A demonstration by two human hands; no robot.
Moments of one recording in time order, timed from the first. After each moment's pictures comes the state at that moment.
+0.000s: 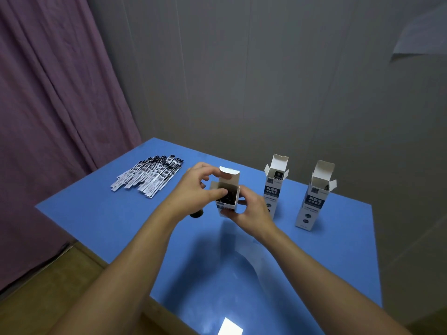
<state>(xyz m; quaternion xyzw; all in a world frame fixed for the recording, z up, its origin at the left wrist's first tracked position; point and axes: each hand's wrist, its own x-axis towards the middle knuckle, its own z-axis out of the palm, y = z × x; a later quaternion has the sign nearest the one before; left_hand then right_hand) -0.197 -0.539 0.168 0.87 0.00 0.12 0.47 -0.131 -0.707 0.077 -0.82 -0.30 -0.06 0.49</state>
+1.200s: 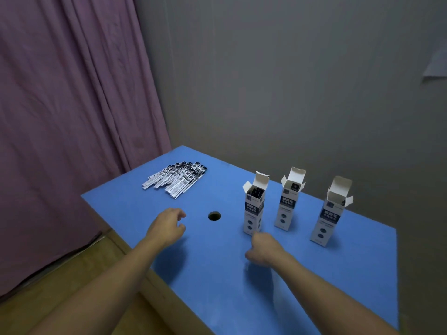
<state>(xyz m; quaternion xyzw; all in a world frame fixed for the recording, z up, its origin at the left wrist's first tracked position) -0.258 -0.444 0.063 0.95 0.22 0.05 0.20 -0.160 -0.717 0.049 -0.95 -0.22 0.22 0.09</state>
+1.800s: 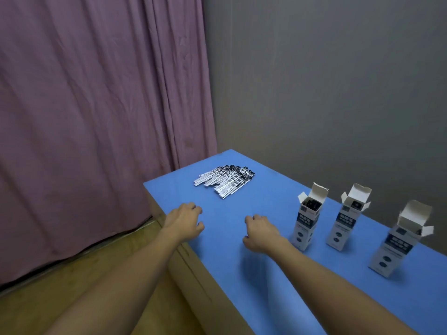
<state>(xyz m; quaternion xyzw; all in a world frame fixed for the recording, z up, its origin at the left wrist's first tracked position) -0.329 -0.384 0.088 0.97 0.23 0.02 0.00 -0.195 -0.589 0.082 -0.91 -0.41 0.10 0.04</state>
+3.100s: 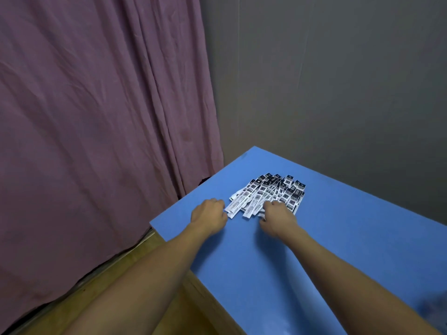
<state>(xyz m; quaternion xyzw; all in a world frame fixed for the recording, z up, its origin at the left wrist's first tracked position) -0.143 -0.106 0.039 0.97 0.20 -0.03 0.10 -0.047 -0.294 0.038 -0.95 -0.29 0.08 0.08</state>
